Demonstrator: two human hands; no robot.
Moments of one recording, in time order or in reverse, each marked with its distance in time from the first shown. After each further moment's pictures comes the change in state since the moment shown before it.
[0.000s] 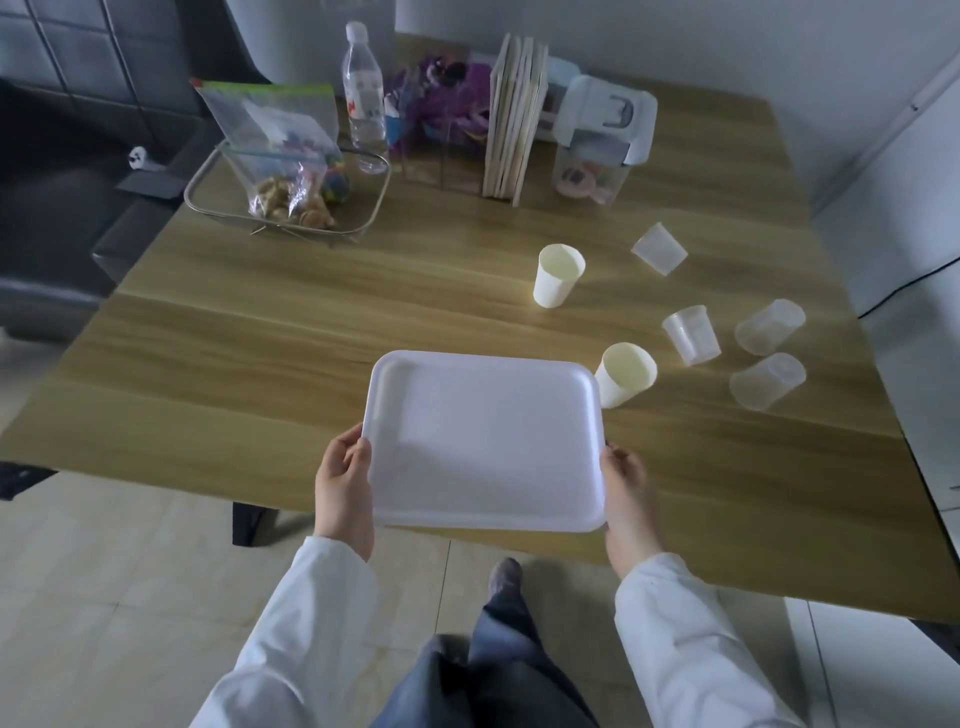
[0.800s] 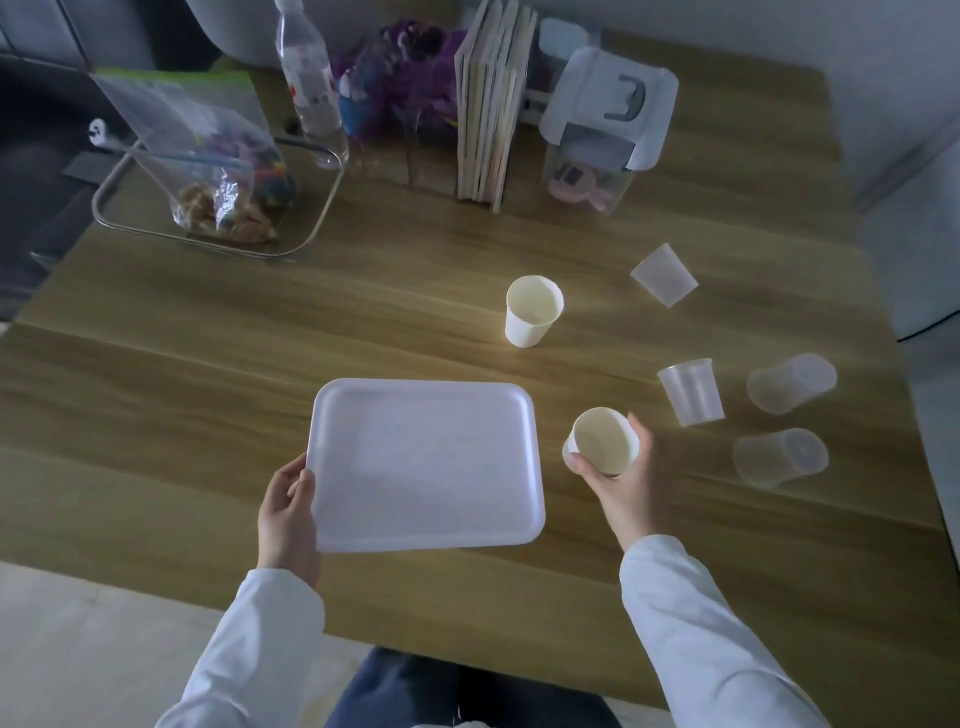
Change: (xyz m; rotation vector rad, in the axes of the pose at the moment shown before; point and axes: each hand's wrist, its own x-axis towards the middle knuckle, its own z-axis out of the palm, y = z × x) left_hand 0.070 -0.009 0.066 0.058 0.184 -0.056; right_hand 0.158 -0.040 -0.019 -0.550 0.015 -0.424
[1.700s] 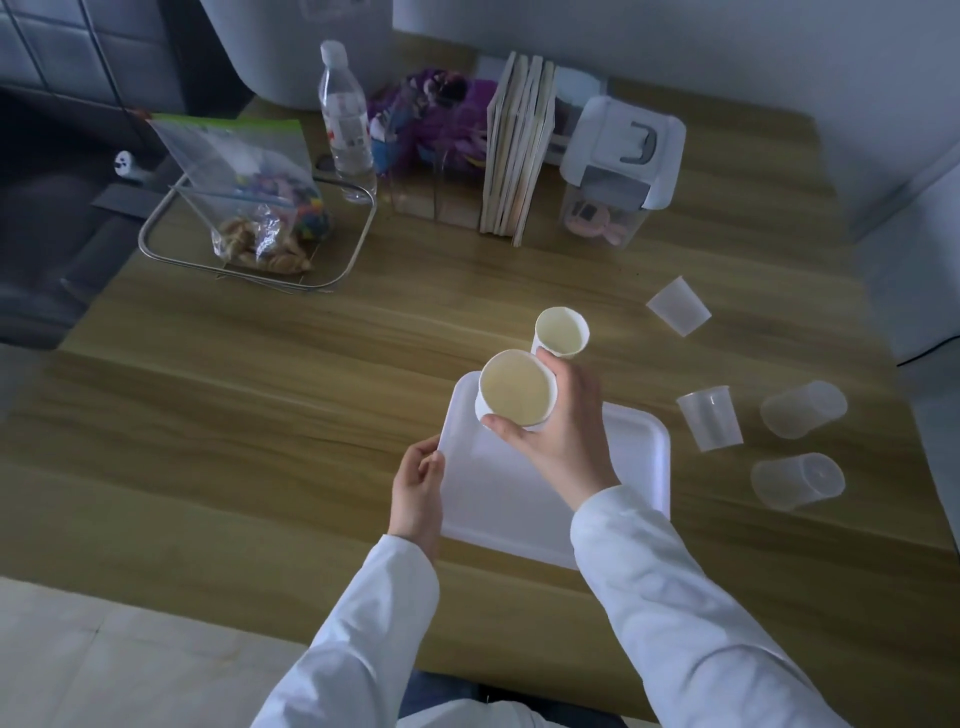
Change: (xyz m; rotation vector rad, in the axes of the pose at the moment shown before) left_hand -0.020 0.027 0.066 0.085 -0.322 0.028; right_hand -0.011 -0.140 0.037 0.007 -0.137 -0.432
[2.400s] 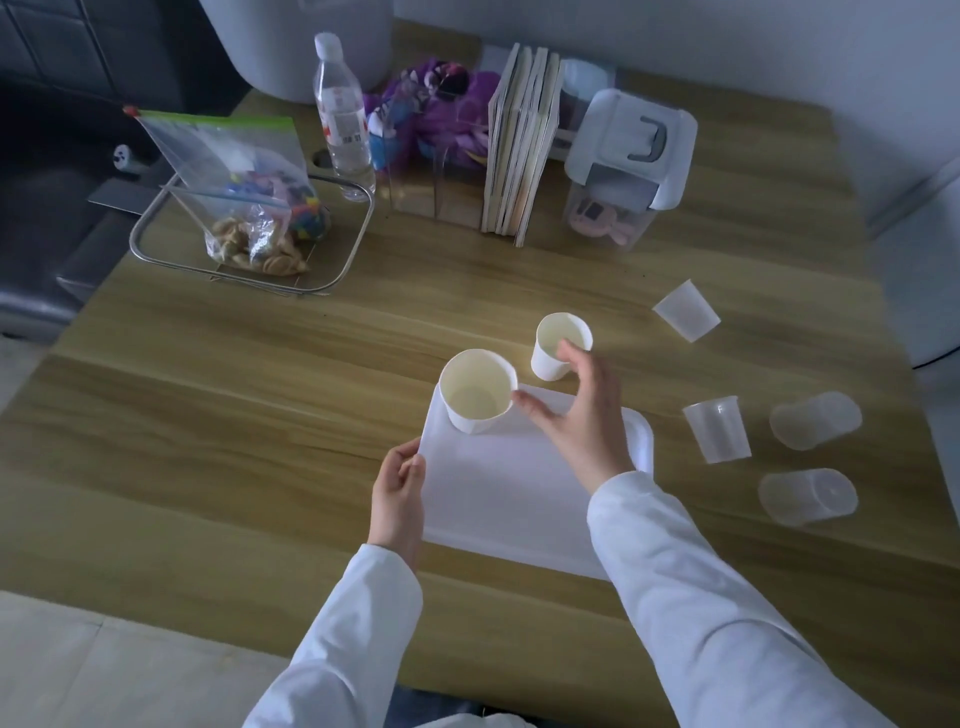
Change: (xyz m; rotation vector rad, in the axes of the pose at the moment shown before) left_hand 0.015 0.001 -0.008 -0.001 0.056 -0.004; right_hand 0.032 0.027 -0.005 0.046 0.024 0.053
